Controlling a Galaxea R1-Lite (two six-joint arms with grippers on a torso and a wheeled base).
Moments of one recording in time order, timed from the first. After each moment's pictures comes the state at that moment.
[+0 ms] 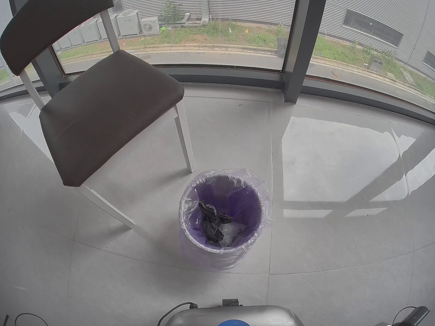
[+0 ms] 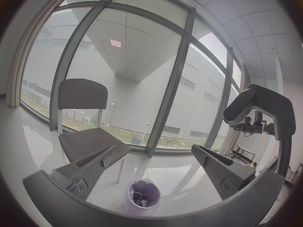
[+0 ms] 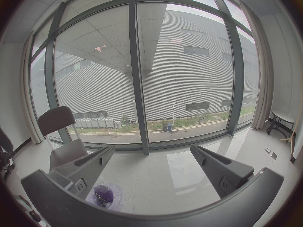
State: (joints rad) left arm 0.28 0.26 -0.52 -0.22 -0.71 -0.44; right arm 0.09 0.60 -1.17 0.34 -0.24 0.09
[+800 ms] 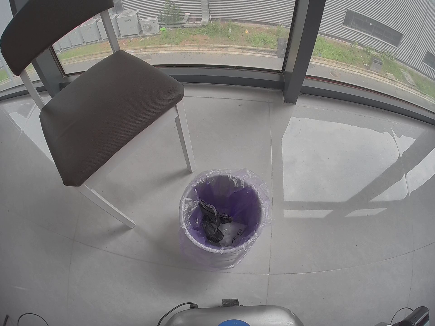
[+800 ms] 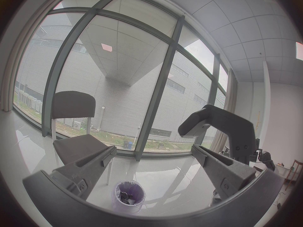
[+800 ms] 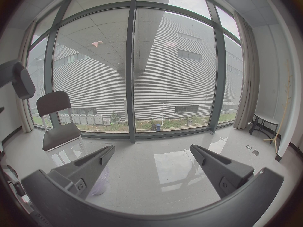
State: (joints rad) left arm 0.19 0.10 -0.95 0.31 -0.71 -0.43; right arm 0.01 0.04 -0.96 0.72 -0.28 0.04
